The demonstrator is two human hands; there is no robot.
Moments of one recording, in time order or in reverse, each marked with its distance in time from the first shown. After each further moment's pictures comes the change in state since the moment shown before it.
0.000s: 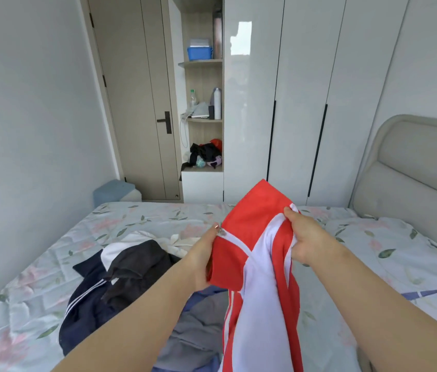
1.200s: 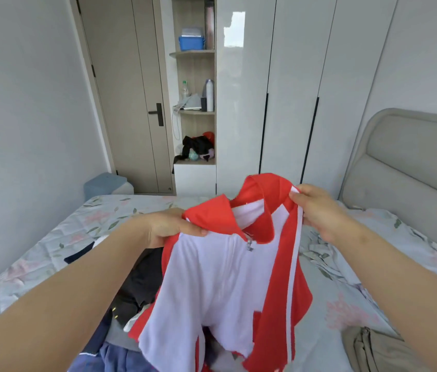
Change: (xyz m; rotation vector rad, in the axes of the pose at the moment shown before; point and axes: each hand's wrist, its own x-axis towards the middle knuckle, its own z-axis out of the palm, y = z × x) left_hand -0.028 0.052 -0.034 0.689 -0.262 0.126; right_hand -0.013 -0.034 -0.043 -0.731 -0.019 -0.454
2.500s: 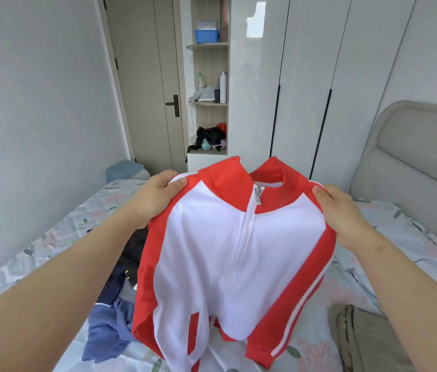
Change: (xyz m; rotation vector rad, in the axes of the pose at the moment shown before) left_hand -0.076 0.005 0.075 0.243 0.709 0.315; right_hand -0.069 0.039 -0.071 0.035 0.118 -0.091
